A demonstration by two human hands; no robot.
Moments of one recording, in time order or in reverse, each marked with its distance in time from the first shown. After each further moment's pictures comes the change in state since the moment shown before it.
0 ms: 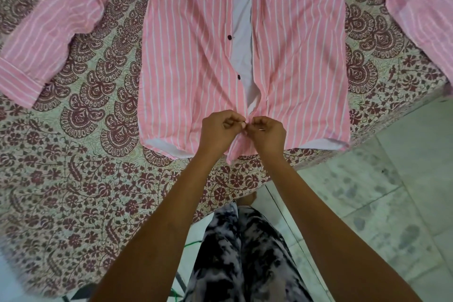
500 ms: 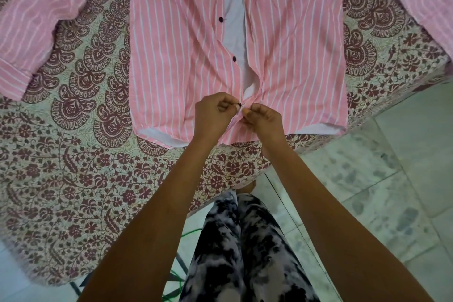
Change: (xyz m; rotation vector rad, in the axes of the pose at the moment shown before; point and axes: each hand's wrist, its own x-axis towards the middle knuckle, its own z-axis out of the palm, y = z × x) left_hand 0.004 0.003 0.004 0.030 0.064 0.030; right_hand -0.001 0.007 -0.011 0.398 -0.185 0.149
